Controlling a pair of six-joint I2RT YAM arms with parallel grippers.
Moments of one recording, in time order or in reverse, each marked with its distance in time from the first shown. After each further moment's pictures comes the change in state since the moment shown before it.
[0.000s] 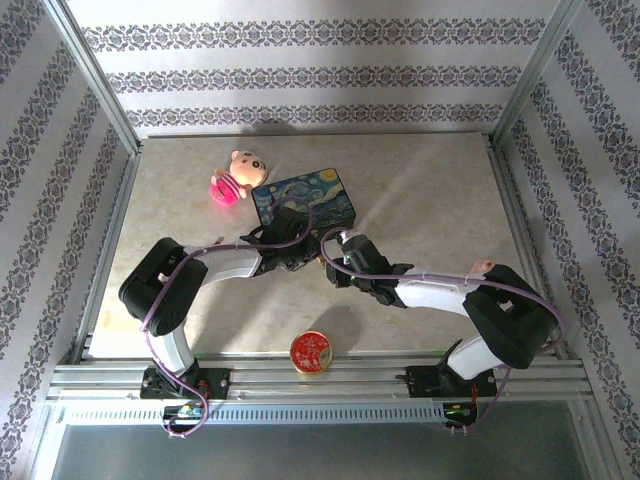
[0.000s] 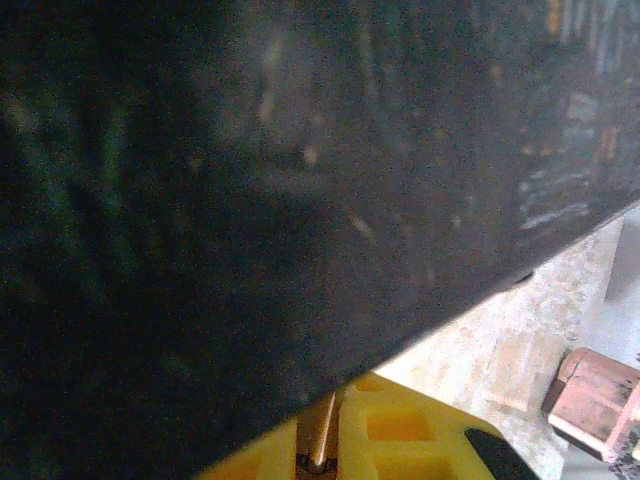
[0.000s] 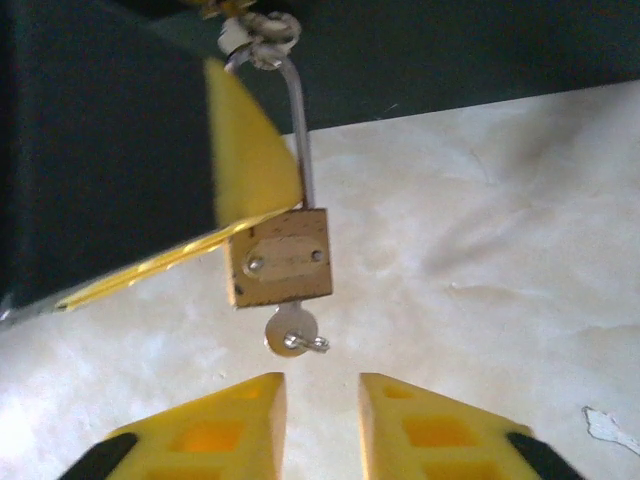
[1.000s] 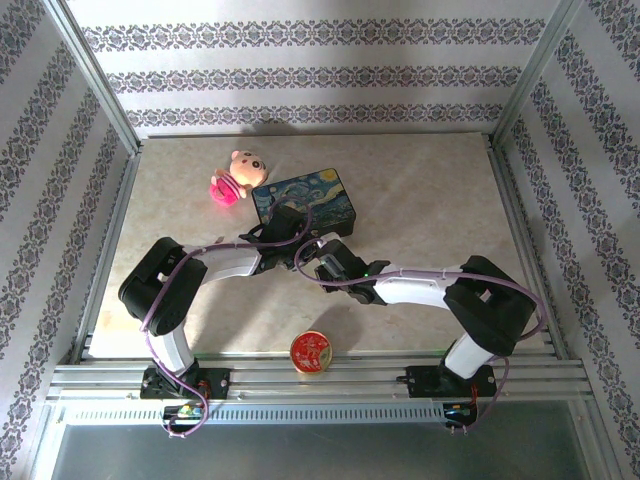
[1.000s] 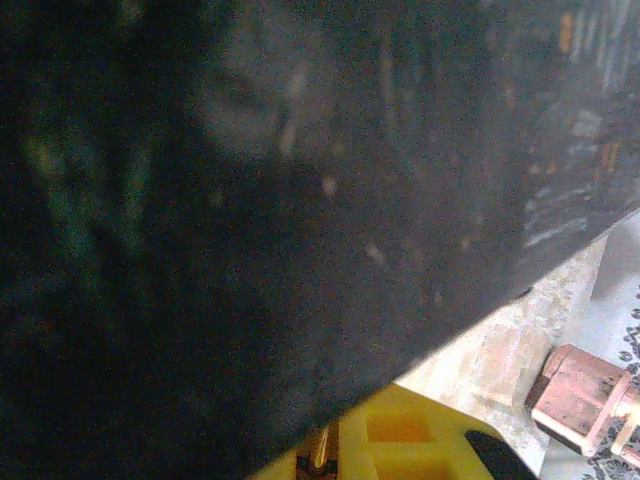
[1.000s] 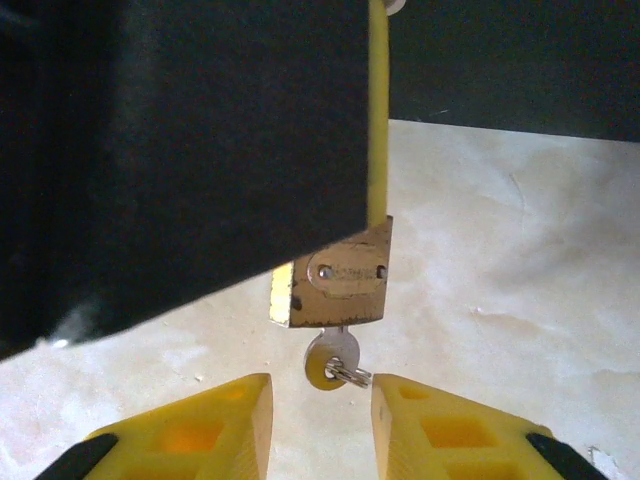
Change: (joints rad) left arm 0.007 0.000 0.009 -0.011 0.030 -0.025; right arm 0.102 0.122 0.142 -0.142 0.178 -0.147
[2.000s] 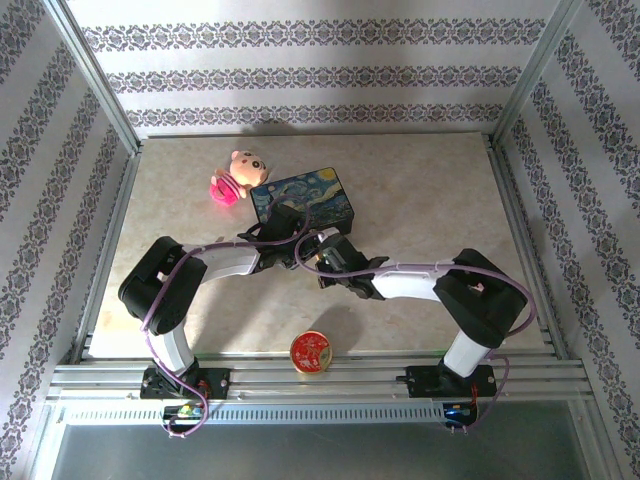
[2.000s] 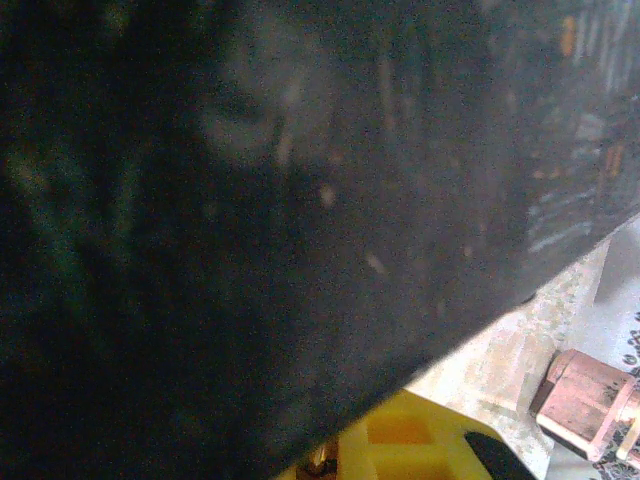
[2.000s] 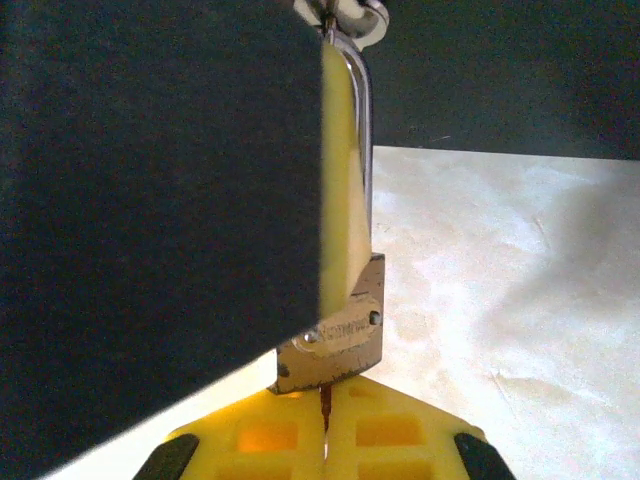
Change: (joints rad) left arm 0.013 0.003 -0.001 0.002 0.011 0.021; right arm -0.072 0.055 -0.001 0.114 -0.108 0.008
